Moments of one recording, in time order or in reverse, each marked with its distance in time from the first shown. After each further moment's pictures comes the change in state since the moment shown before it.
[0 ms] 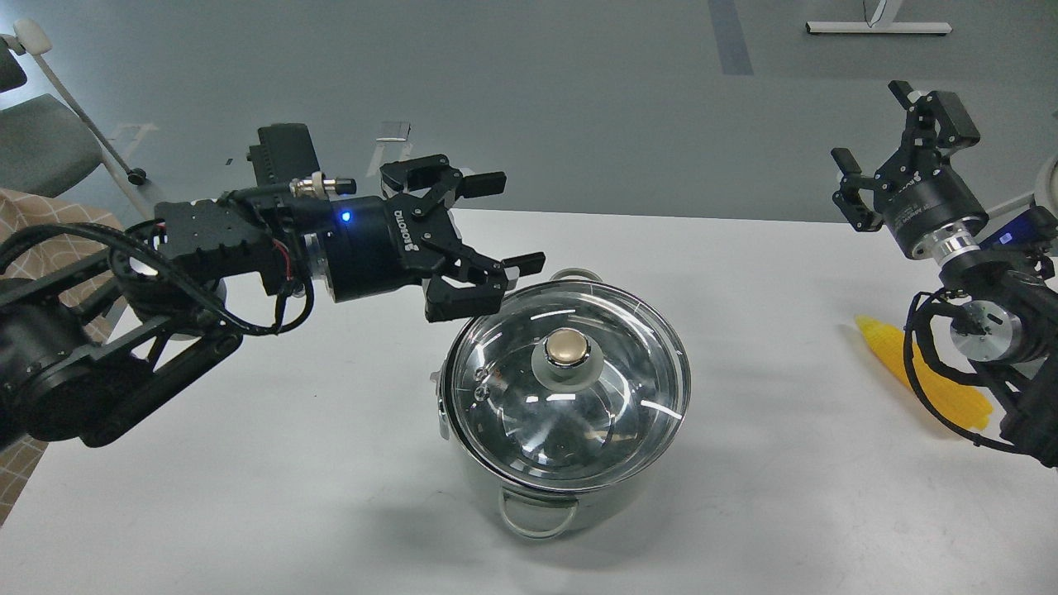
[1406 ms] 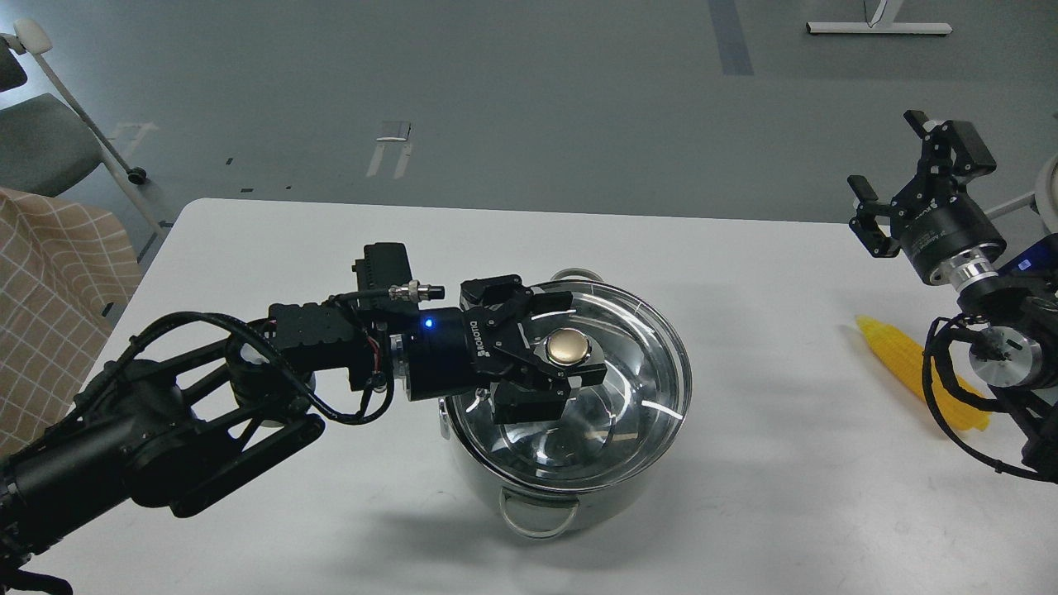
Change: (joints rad) left arm 0.106 -0.185 0.092 0.081 0.001 0.011 0.000; right arm -0.051 -0.029 0.001 0.027 0.000 -0.002 0.000
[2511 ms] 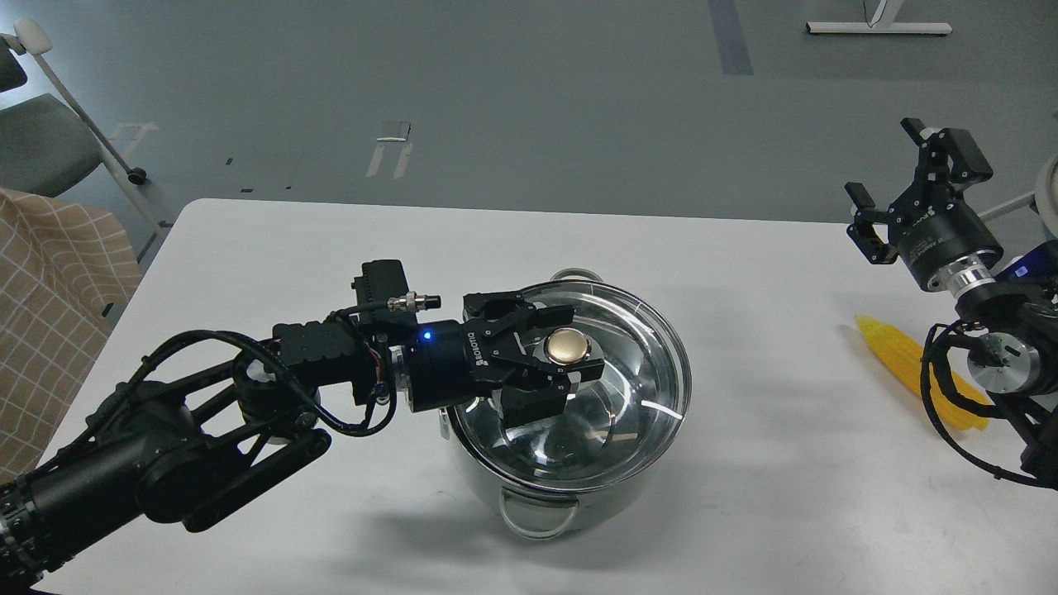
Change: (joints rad) left arm 0.053 -0.032 -0.011 0.050 0.000 0.043 0.000; right arm -0.012 0.000 0.002 0.005 -0.001 0.000 0.000
